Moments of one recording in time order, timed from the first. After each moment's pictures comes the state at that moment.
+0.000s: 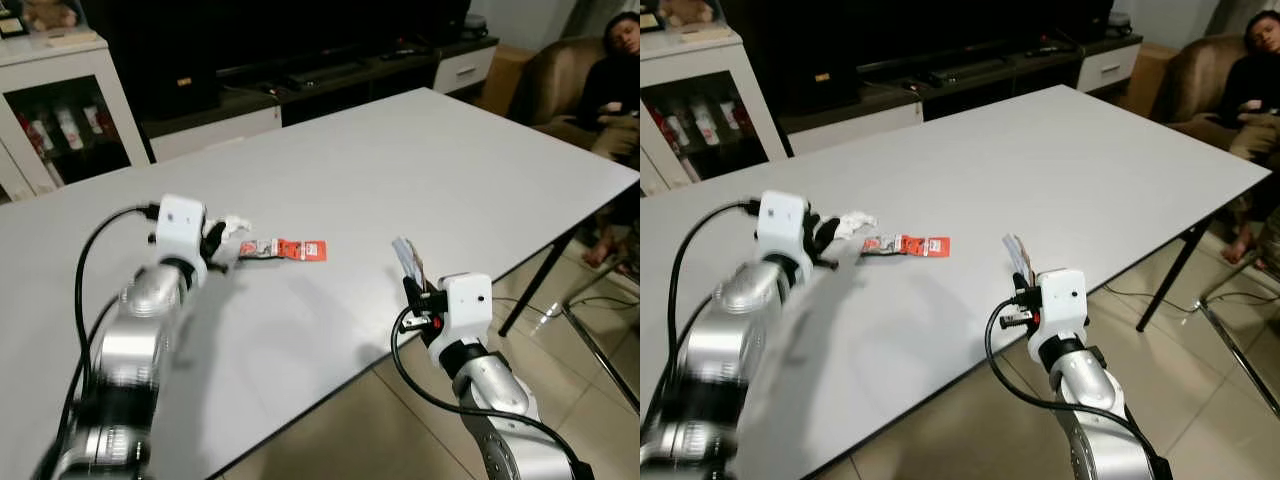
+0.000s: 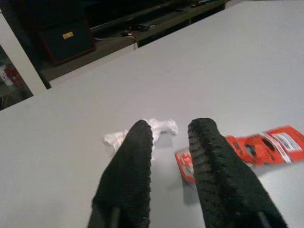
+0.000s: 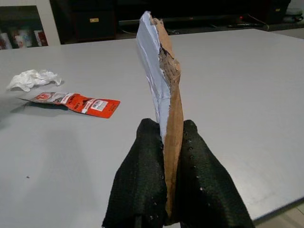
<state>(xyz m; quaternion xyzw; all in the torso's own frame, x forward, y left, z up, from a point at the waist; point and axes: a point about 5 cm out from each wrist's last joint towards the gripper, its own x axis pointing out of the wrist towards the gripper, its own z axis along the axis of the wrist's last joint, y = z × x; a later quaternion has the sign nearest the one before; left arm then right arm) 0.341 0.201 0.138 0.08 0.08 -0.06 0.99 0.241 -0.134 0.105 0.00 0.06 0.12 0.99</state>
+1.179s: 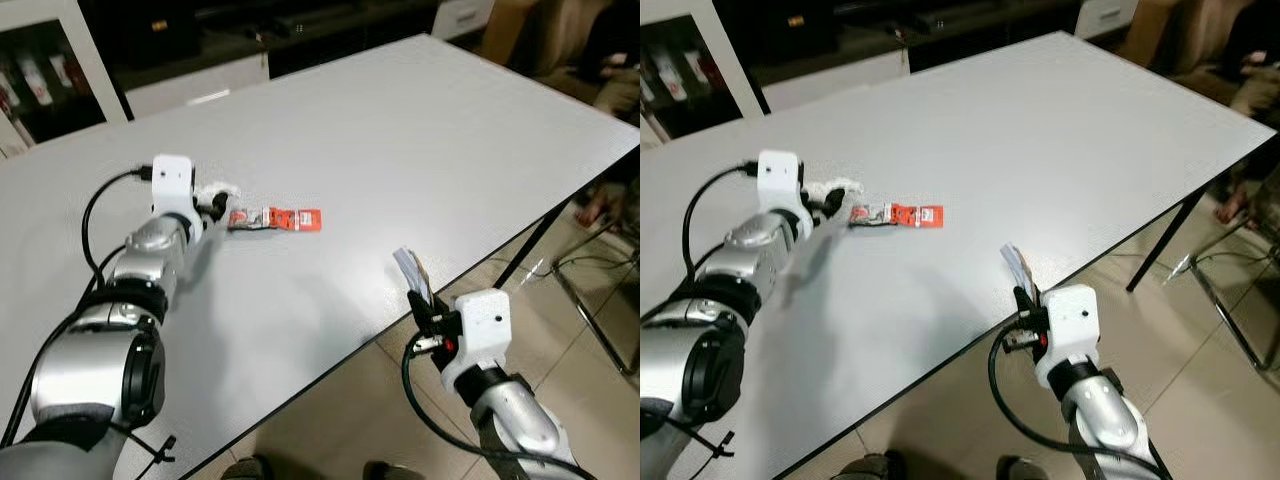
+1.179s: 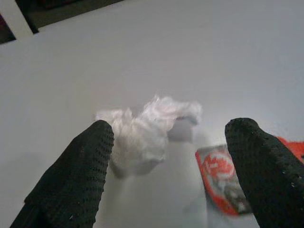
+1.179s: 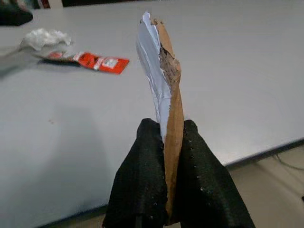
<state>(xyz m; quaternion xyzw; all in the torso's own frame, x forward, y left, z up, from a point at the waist) 0.396 0.216 0.155 0.04 0.10 0.00 0.99 0.205 -0.135 0.121 -0.01 0.06 0.14 0.99</state>
